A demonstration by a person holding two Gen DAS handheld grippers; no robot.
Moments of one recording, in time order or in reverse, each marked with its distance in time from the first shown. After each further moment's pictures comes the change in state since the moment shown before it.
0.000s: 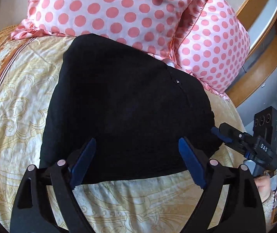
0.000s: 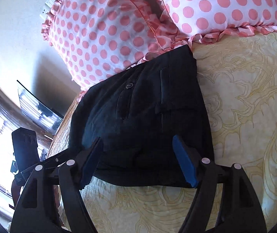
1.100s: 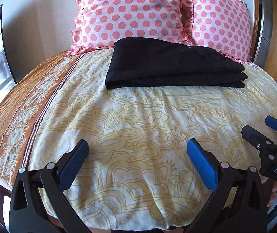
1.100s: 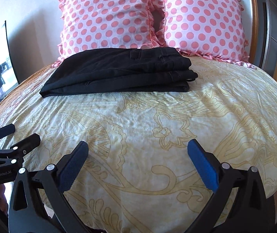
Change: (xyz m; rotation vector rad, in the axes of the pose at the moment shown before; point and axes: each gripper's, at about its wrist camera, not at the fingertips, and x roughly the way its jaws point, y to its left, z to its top) left arm -0.073 -0.016 -0.148 0.202 -0.177 0.406; right arm -0.034 0.095 -0.176 -0.311 -0.202 -0.505
